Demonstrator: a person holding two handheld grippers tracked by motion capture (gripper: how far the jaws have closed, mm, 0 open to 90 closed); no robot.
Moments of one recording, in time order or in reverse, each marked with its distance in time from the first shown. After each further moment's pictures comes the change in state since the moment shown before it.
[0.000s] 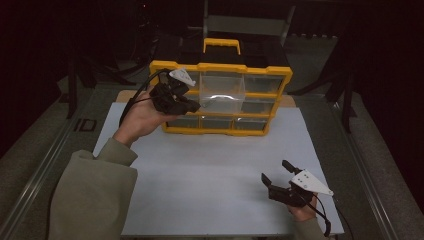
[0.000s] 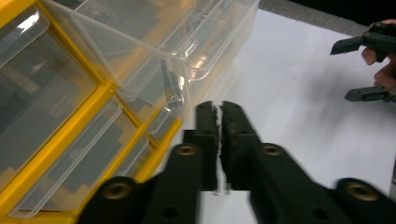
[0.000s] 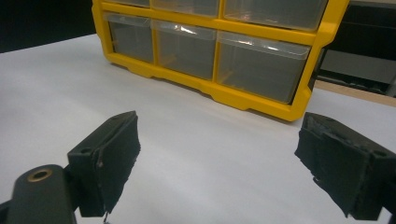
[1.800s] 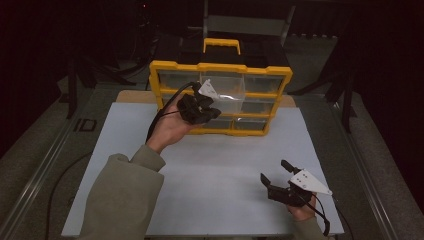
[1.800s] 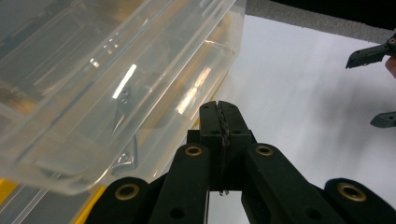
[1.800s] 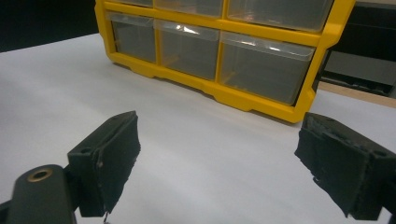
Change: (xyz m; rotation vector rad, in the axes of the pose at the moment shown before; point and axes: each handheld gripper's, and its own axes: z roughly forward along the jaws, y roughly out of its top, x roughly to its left) left arm -0.024 0.009 0.062 -0.057 0.032 0.049; right arm 0.001 0.000 0.002 0.001 0.008 -0.010
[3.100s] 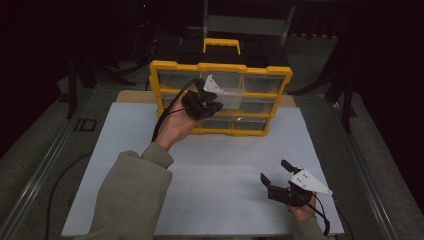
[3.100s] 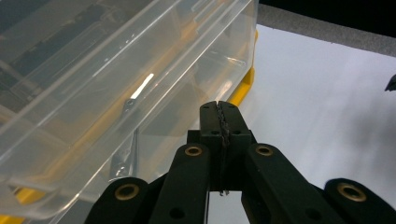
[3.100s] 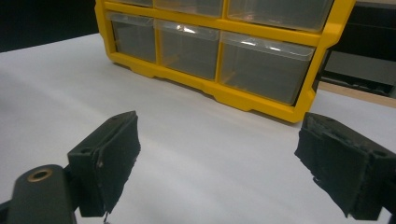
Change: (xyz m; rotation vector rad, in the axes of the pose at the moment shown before) left arm 0.007 0.007 0.014 -0.028 0.092 -0.030; right arm 0.000 0.000 0.000 0.000 0.001 0.001
